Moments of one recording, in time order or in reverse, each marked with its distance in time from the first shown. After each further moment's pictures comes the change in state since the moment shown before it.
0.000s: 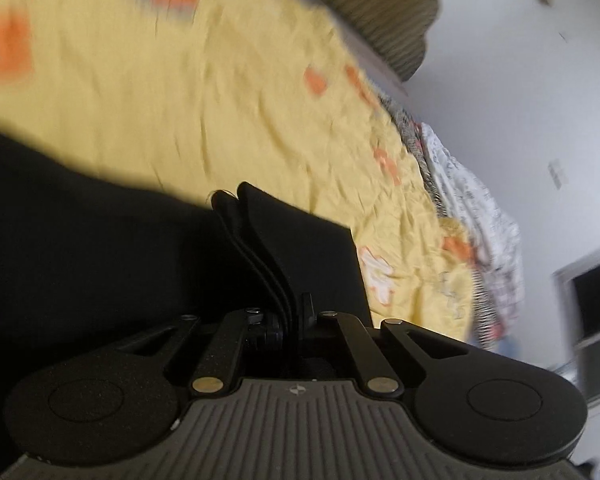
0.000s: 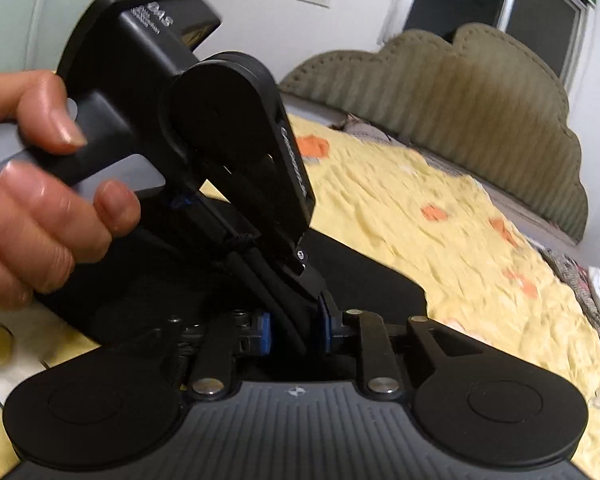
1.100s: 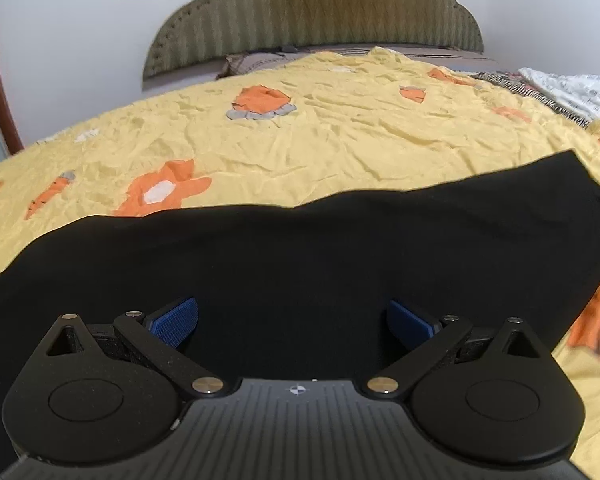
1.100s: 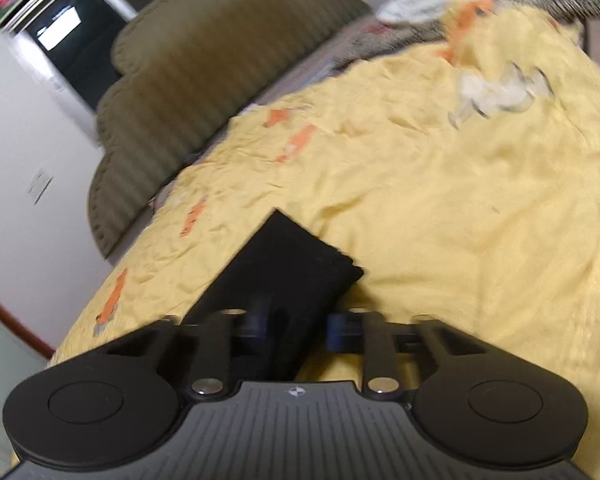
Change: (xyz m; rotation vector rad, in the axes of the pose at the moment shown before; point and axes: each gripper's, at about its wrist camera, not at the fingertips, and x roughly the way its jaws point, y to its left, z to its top) left arm -0.034 -0.004 -0.069 0.473 -0.215 0.605; right arm -0.007 -0.230 -0.140 1.222 -0.052 -0.157
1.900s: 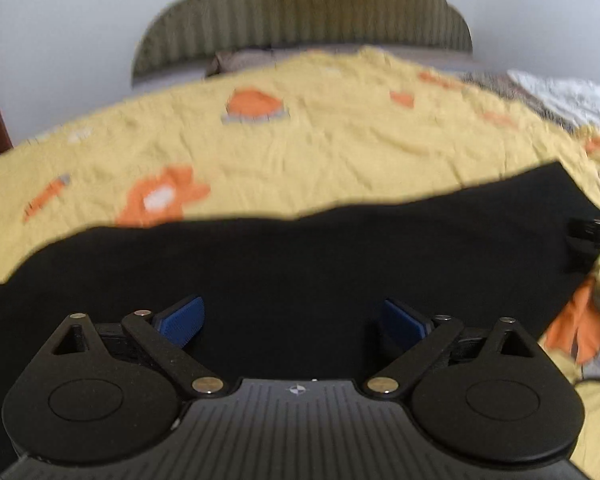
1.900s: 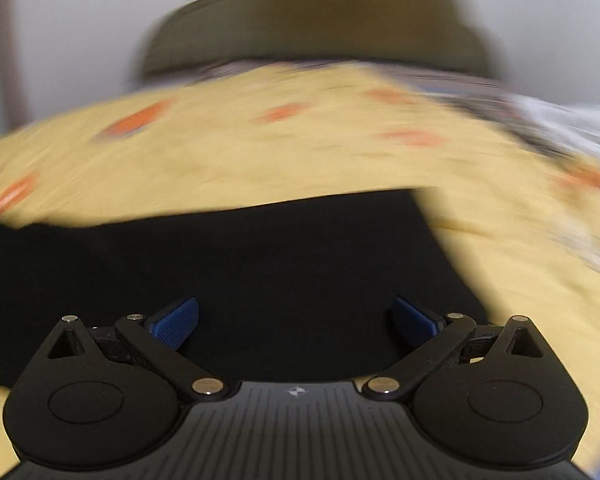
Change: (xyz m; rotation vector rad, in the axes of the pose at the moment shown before) left arm -0.018 0.007 0.006 0.007 -0.017 -0.012; right arm -0.007 0.097 -0.046 -0.625 0.060 -0.279
